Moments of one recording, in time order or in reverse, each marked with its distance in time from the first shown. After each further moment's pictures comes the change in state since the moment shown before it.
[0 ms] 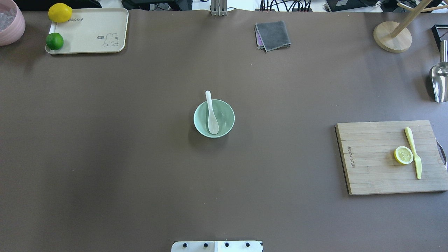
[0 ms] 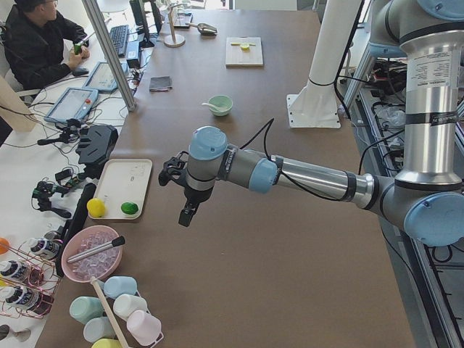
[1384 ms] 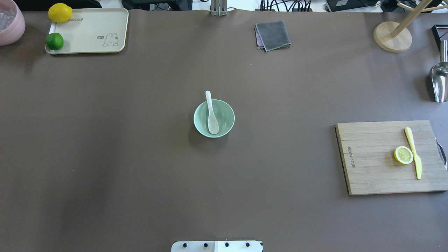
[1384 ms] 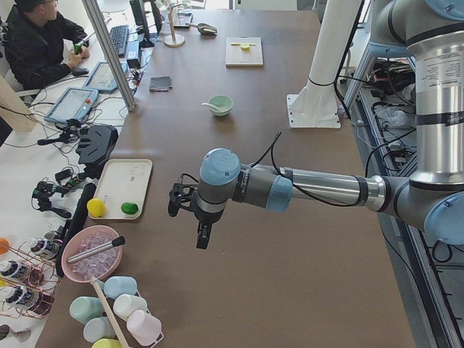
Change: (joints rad) left arm -0.052 0.052 0.027 -0.014 -0.032 -0.180; right arm 0.131 -0.153 -0.056 -0.100 -0.077 -0.127
